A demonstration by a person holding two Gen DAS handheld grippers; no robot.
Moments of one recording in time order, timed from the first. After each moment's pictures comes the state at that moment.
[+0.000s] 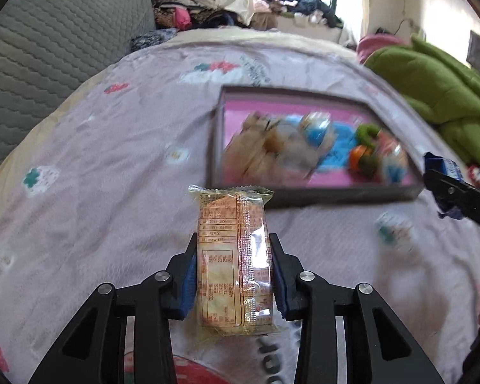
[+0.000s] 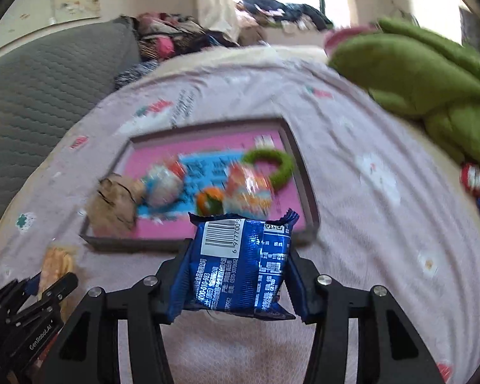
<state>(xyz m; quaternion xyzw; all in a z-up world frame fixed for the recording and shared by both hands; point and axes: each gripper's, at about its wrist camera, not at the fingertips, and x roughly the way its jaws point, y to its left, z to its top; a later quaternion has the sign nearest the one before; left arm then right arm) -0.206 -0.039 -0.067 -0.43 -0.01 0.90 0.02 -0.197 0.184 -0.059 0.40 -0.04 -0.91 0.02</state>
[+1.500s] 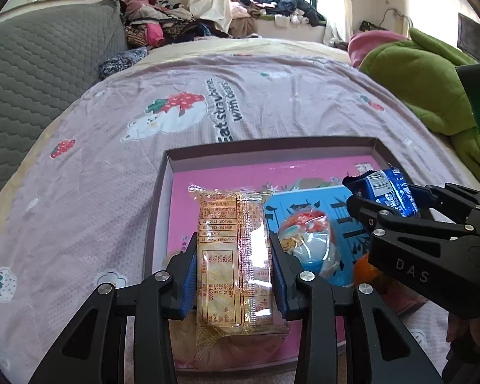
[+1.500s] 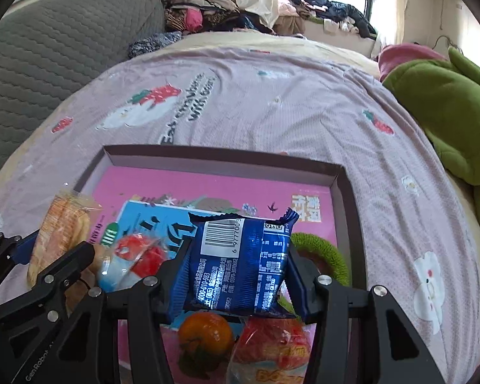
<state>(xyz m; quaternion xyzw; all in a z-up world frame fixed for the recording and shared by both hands) -0.361 0.017 -0.070 -0.42 0.03 0.91 0.04 -0.358 0.161 -0.099 0.45 0.03 -0.89 0.06</state>
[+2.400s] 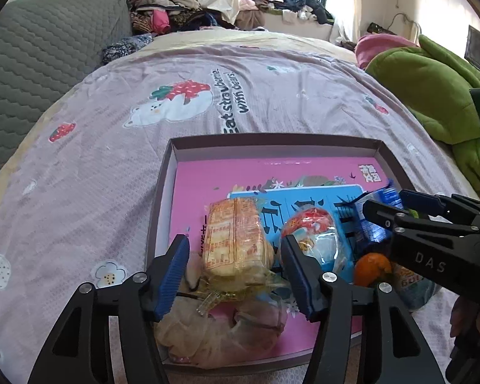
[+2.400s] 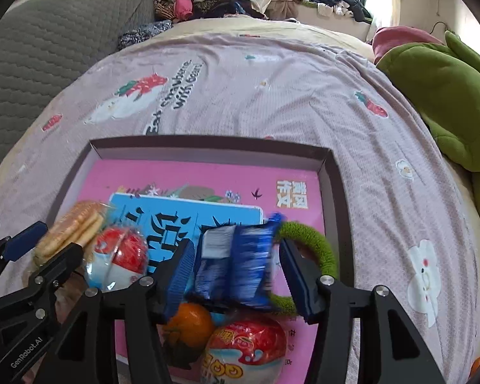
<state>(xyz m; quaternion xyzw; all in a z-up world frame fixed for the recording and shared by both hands) -0.360 0.007 -0.066 -0.44 0.00 0.90 0.04 -0.361 0.175 -0.095 0.48 0.02 -0.88 0.05</state>
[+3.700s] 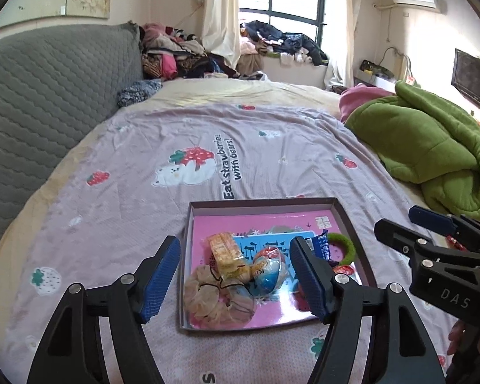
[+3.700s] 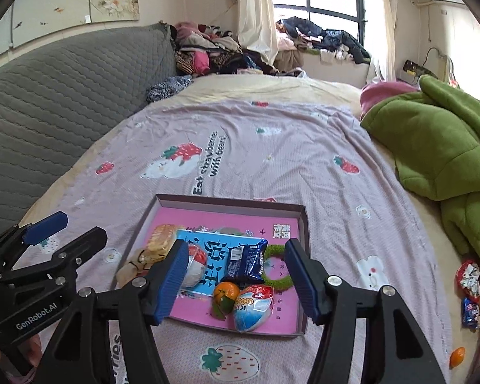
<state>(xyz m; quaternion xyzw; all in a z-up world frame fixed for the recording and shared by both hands) -0.276 0.004 0.065 -0.35 -0.01 0.94 0.04 -0.261 0.183 0.041 0.38 0.00 -0.92 0.08</state>
